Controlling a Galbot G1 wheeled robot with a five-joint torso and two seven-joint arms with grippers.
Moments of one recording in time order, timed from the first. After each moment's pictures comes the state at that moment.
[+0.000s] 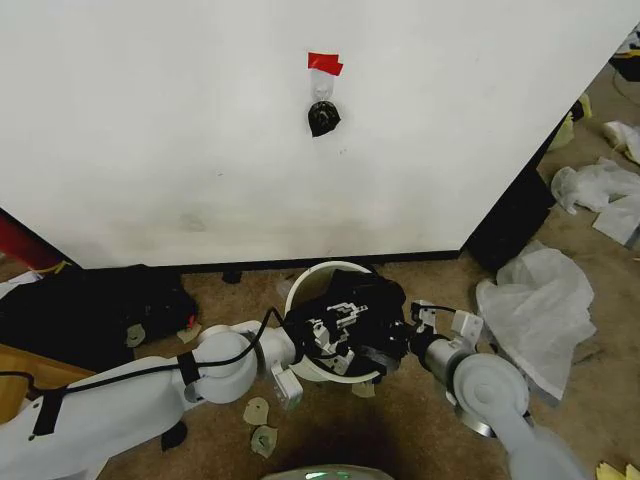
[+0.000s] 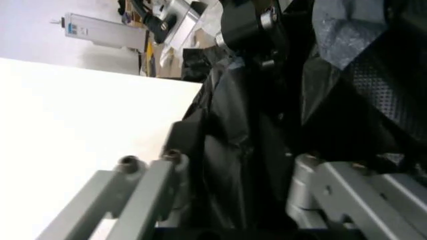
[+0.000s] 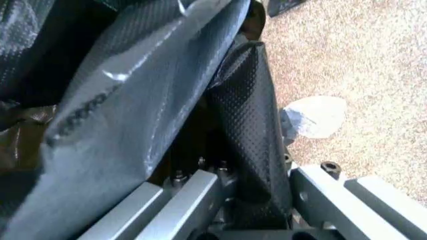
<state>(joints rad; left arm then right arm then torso) 0.42 -0.67 0.67 -2.05 0.66 0.03 0.15 -1.22 1.10 0.30 2.11 1.21 -0.60 0.54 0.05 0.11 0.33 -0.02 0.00</state>
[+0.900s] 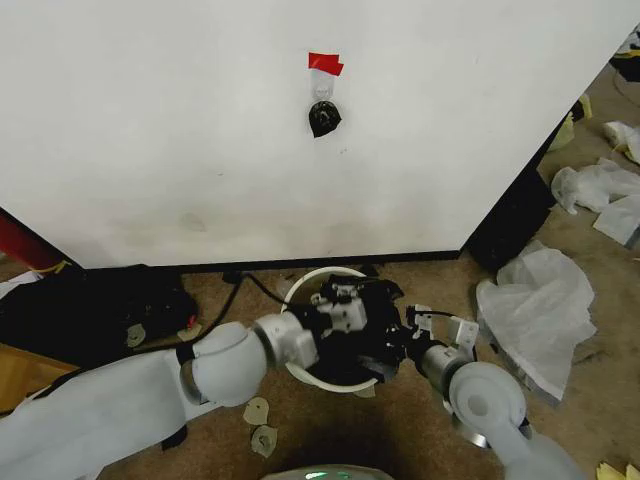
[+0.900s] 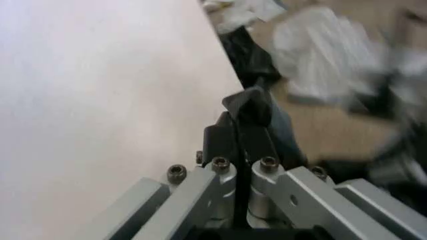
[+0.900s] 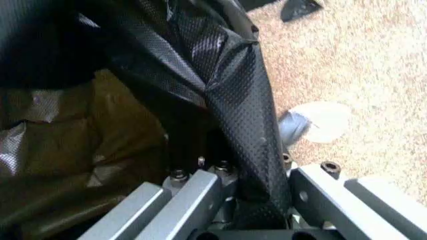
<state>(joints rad) 0.37 -0.72 0.63 -2.17 -0.17 0.33 -0.05 -1.25 1.10 0.28 2.14 1.09 -0.60 0.49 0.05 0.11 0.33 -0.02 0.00</state>
